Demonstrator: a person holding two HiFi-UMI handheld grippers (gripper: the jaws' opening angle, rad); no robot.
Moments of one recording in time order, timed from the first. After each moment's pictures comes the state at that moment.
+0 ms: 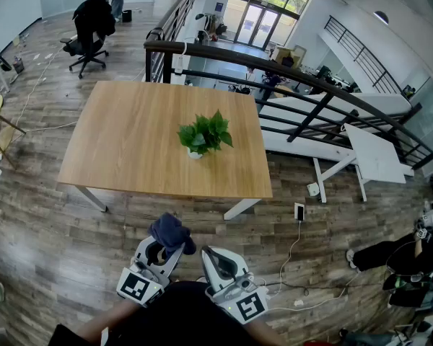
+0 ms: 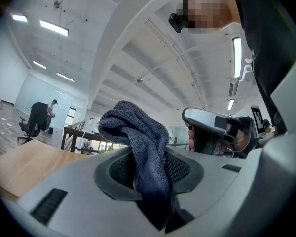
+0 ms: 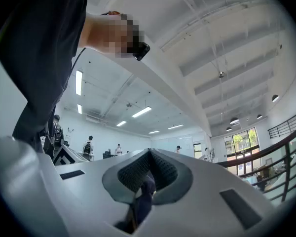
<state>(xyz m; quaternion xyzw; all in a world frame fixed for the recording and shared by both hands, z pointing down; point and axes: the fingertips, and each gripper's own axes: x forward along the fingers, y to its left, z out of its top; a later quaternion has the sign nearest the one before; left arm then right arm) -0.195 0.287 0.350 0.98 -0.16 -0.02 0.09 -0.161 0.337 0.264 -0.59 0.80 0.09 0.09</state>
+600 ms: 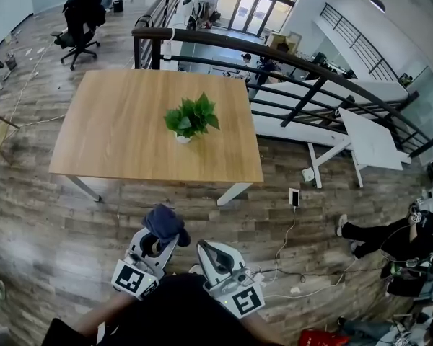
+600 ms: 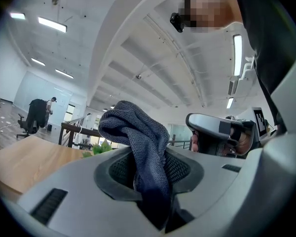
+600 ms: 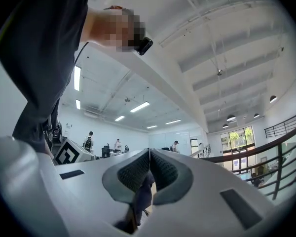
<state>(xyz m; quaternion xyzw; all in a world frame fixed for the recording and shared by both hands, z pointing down) -0.171 0.309 0.350 0.98 -0.16 -0.03 0.10 -0.136 0.370 0.284 -0.60 0.80 0.08 0.06</state>
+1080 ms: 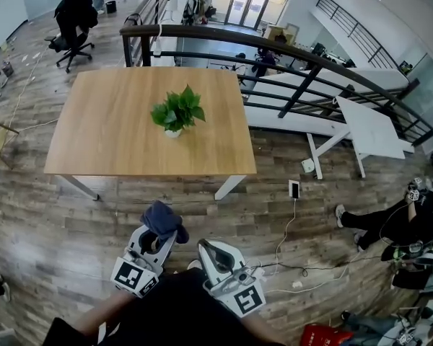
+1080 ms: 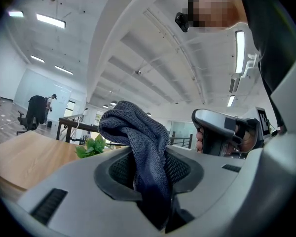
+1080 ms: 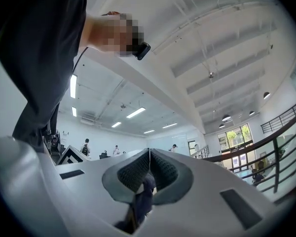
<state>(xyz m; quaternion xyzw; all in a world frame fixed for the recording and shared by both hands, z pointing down) -0.131 0.336 0.360 0.98 -0.17 0.00 0.11 -0.093 0.407 0.285 -0.61 0.78 0.06 0.11</state>
